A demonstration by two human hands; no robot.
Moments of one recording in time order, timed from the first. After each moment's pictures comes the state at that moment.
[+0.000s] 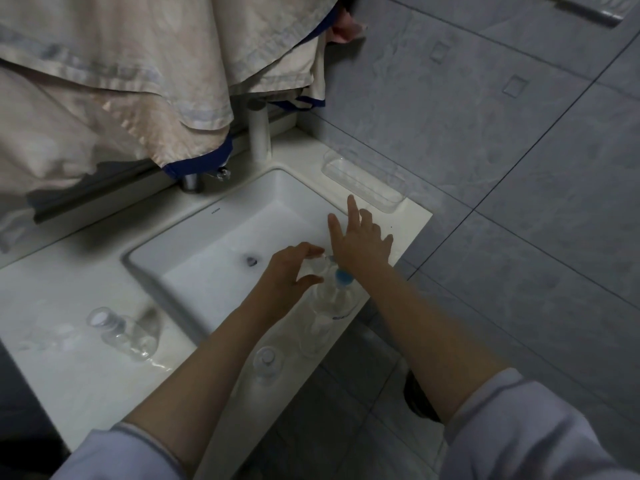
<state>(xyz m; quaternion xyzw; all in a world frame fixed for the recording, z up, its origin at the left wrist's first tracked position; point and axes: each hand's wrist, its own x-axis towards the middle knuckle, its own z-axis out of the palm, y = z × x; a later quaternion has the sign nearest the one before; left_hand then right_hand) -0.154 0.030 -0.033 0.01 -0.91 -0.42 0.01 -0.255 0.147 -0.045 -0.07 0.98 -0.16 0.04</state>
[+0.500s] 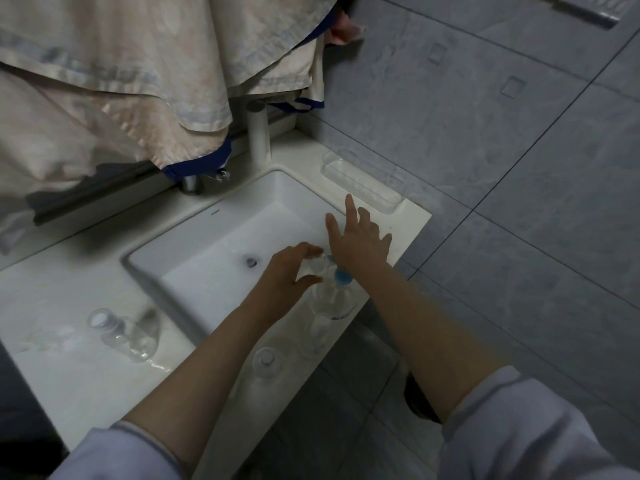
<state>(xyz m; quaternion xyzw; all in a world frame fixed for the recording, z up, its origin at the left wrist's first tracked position) -0.154 0.030 -0.039 0.01 -0.90 -0.44 0.05 -0.255 0.144 -0.043 -0.07 0.98 -0.16 0.04</state>
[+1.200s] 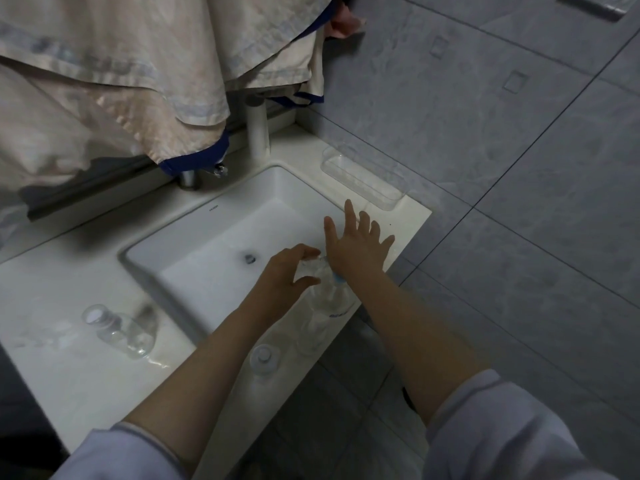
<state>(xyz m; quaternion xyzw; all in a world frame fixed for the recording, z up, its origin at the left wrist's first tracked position) -0.152 0.034 -0.039 0.02 -0.90 -0.44 0.03 -0.248 0.146 -0.057 -0.05 0.99 -0.14 0.04</state>
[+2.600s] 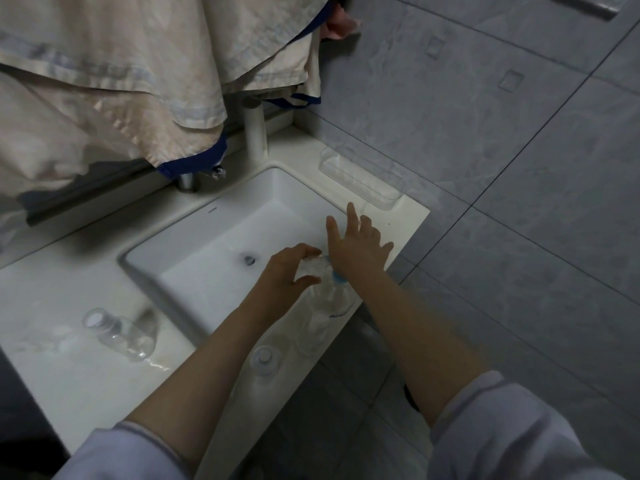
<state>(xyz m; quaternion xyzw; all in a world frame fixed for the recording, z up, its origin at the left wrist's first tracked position) -0.152 0.033 -0.030 0.02 -0.90 -0.44 -0.02 -0.250 0.147 -0.054 -0.02 0.98 -0.17 0.06</state>
